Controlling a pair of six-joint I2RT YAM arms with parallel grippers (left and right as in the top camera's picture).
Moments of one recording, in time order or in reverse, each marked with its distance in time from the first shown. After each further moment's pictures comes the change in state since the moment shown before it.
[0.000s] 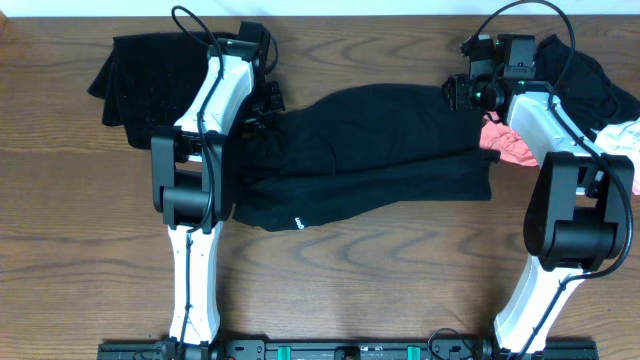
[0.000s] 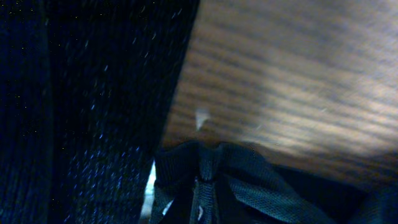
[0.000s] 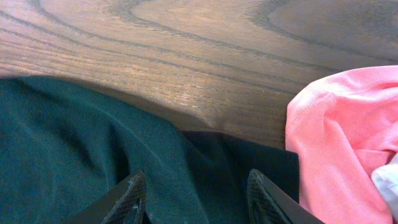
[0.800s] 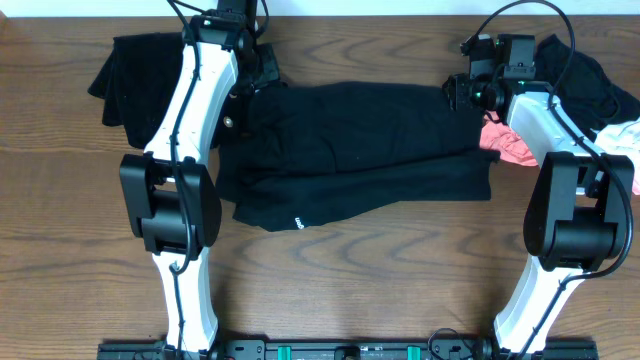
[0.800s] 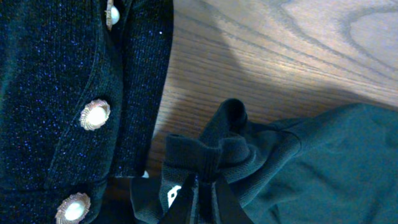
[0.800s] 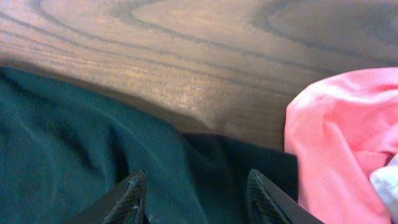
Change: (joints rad) left arm 0.000 -0.237 0.010 0.018 -0.001 0.035; right arm 0.000 0.000 0.000 0.014 0.000 0.000
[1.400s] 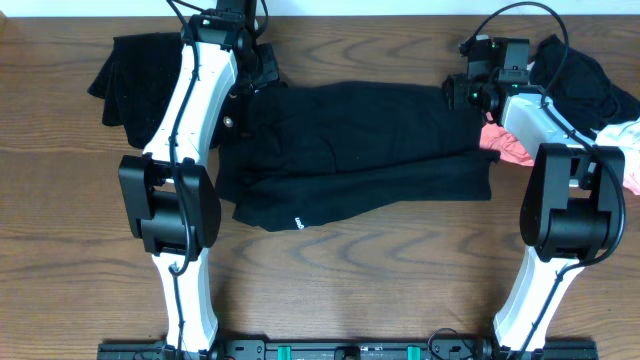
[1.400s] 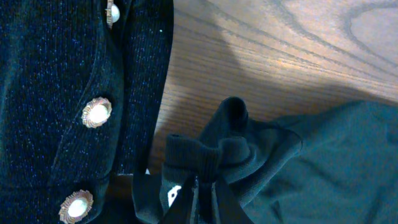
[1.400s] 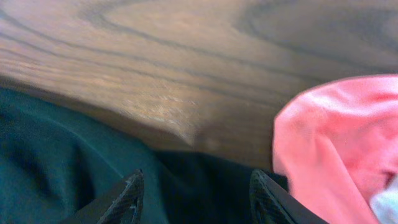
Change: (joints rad) left arm 0.000 -0.002 0.000 -0.008 -0.001 0.011; right arm 0.000 0.061 0.000 0.075 0.061 0.000
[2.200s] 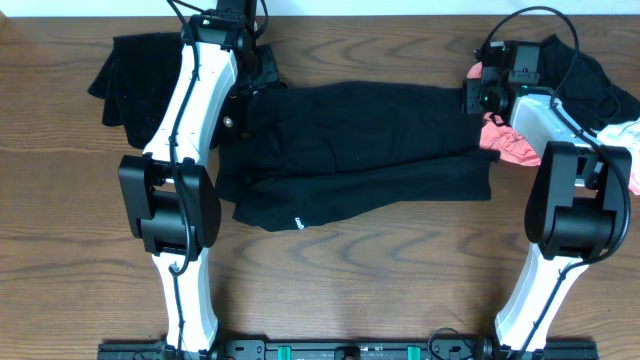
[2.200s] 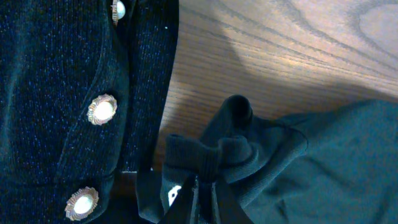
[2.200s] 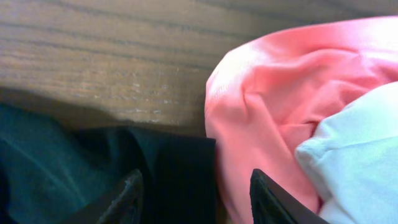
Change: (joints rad) left arm 0.000 0.000 0.000 -0.011 -0.014 0.005; right arm -0.043 0.021 0.000 -0.029 0.089 0.008
